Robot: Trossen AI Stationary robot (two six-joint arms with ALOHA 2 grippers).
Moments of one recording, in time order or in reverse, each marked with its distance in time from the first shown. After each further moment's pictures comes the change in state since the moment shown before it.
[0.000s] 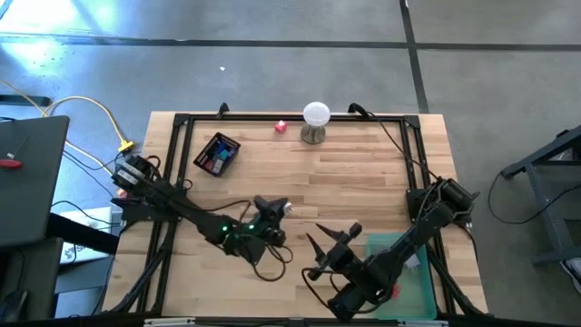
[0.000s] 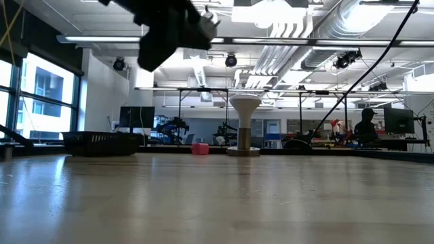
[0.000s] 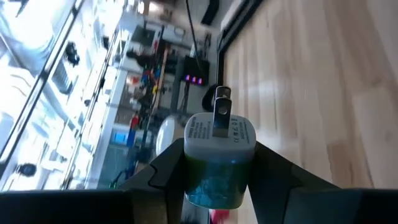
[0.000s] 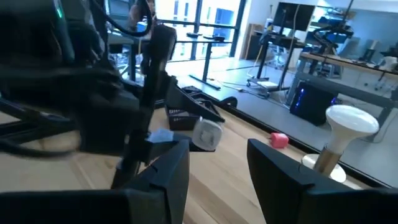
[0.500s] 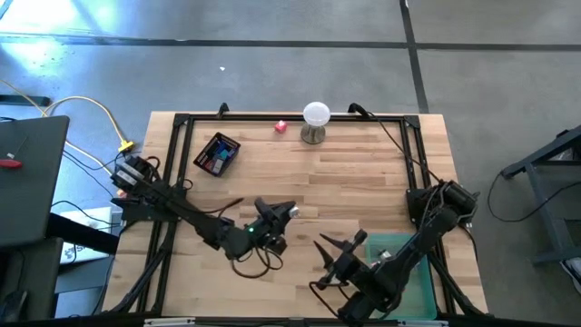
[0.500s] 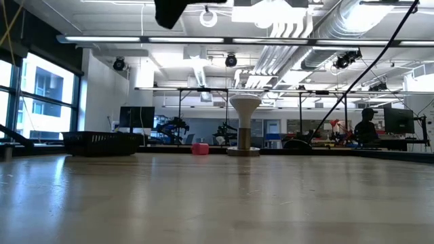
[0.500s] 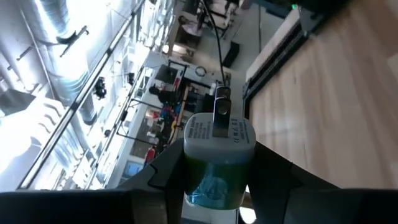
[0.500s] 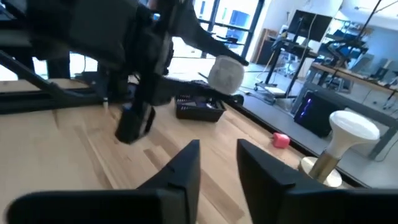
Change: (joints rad) left arm -0.011 0.000 0.001 0.491 0.083 0.426; right arm 0.057 -0.003 -0.040 -0.038 -0.006 -0.024
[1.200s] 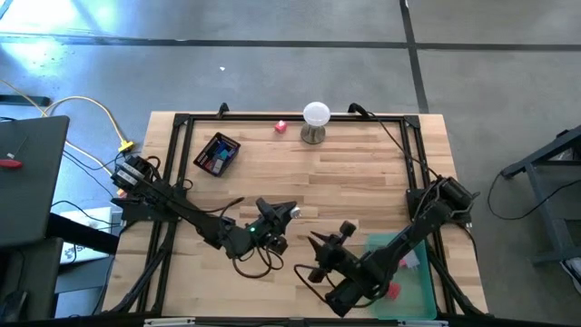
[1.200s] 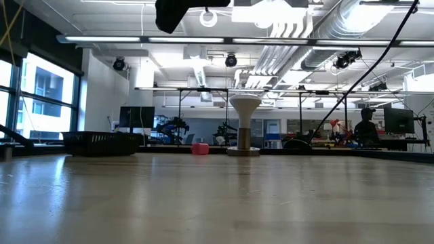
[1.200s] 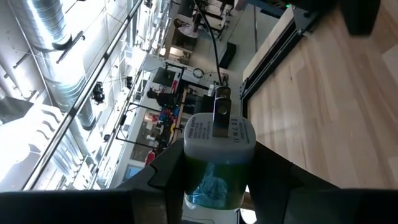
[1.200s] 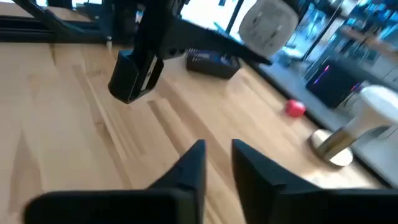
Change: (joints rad) left arm 0.002 0.000 0.000 -0.025 0.022 0.007; right arm -0.089 -0.006 0.001 0.047 -0.250 -0.187
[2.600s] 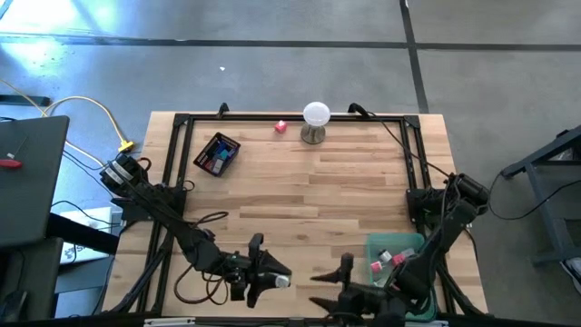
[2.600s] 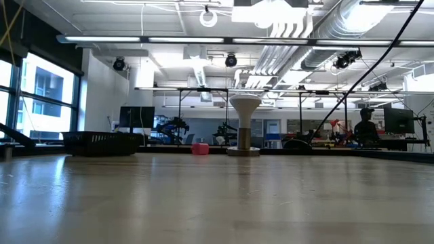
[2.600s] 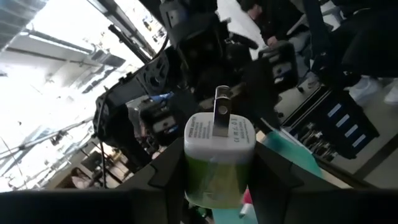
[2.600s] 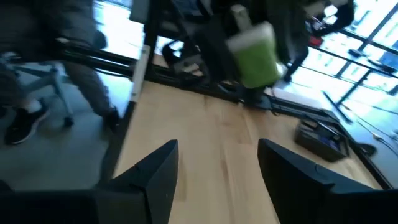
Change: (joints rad) left arm -0.183 -0.079 0.000 0.097 0.655 -0.374; right arm 0.180 -0.109 0.000 0.563 -0.235 -0.698
